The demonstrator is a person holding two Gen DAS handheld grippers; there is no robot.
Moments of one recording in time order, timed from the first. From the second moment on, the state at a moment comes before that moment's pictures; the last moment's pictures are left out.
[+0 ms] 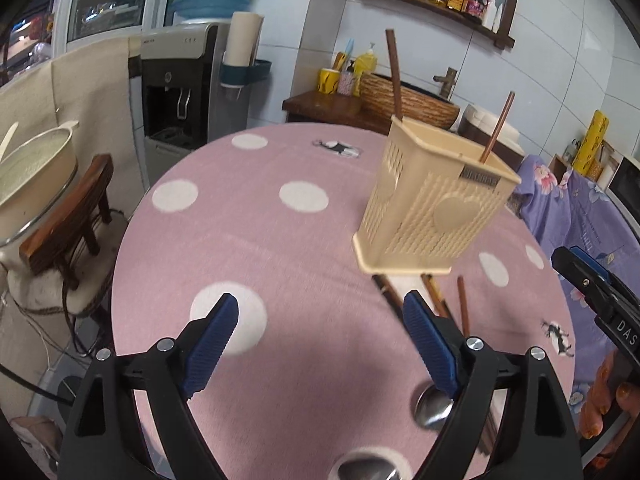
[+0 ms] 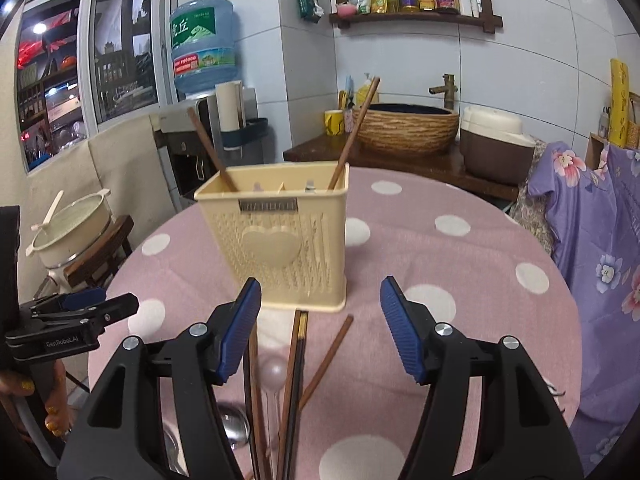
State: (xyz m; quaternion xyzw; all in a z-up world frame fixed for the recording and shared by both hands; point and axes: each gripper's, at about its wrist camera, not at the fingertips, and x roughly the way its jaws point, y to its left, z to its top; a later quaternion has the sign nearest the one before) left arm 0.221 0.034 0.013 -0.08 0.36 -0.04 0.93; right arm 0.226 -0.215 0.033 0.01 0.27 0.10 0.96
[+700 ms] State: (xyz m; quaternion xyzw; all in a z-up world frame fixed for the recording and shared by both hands) left arm 0.157 0.028 -0.052 -0.13 0.47 -0.12 0.86; right arm 0.179 -0.210 -0.018 0.01 0.31 0.12 0.94
